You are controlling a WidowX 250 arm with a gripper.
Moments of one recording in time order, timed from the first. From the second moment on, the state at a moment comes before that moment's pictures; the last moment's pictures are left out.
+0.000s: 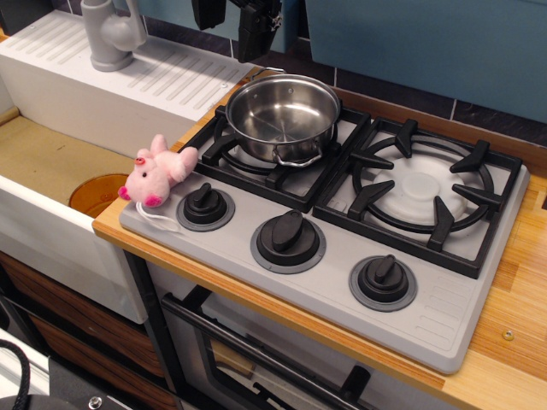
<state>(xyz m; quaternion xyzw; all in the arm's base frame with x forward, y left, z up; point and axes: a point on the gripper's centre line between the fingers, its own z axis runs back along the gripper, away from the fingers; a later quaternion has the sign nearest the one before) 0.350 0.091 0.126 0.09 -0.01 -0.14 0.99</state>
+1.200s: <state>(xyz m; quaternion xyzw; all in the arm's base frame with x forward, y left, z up) 0.275 0.121 0.077 0.12 -0.13 -0.10 0.98</state>
